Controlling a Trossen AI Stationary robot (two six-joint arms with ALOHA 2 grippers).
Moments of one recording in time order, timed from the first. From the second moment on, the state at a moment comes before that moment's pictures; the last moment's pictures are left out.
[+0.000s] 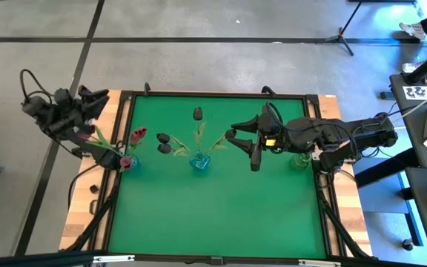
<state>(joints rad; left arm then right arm) -0.46 0.00 0.74 -0.23 -0.92 0.08 0.27 1.38 1.58 -0.40 0.45 0.23</state>
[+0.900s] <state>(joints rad) -0.46 0.00 0.51 -0.22 -1.28 -0.23 0.27 1.38 1.58 -0.40 0.48 0.23</state>
